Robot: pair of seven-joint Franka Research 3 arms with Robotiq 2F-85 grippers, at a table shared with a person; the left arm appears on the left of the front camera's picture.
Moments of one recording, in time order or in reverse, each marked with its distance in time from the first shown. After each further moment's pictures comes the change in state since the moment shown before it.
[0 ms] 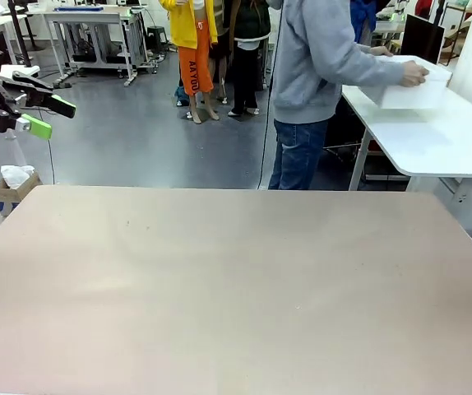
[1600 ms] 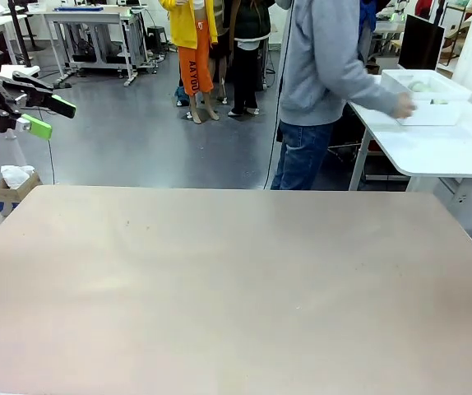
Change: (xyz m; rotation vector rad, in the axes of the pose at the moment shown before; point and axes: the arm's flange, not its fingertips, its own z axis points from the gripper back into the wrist) left arm 0.000 0.000 0.000 0.000 0.000 0.000; right arm 0.000 0.000 0.000 0.000 0.000 0.000
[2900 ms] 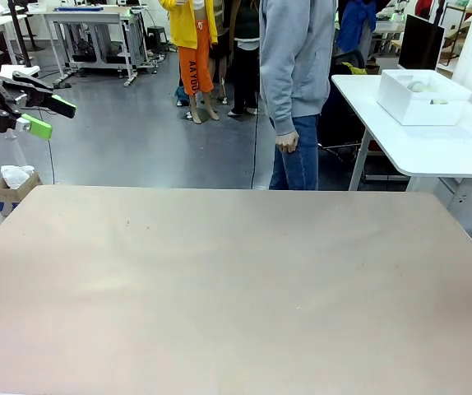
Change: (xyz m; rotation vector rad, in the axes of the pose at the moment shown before) left arm 0.000 0.000 0.000 0.000 0.000 0.000; right arm 0.000 0.000 0.000 0.000 0.000 0.000
